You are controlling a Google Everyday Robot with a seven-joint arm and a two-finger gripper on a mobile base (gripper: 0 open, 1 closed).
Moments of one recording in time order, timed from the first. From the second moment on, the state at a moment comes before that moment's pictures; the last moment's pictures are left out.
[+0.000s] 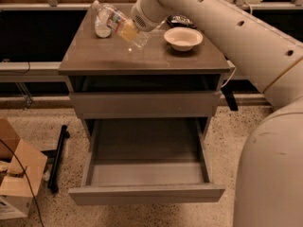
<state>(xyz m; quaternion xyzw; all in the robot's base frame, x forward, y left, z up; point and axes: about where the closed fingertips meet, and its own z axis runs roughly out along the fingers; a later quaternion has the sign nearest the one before) 0.769 0.040 0.935 -0.46 0.78 0.05 0.41</state>
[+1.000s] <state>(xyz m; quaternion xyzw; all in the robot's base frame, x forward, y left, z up) 0.817 0.058 0.880 -0.45 0.81 0.05 0.37</state>
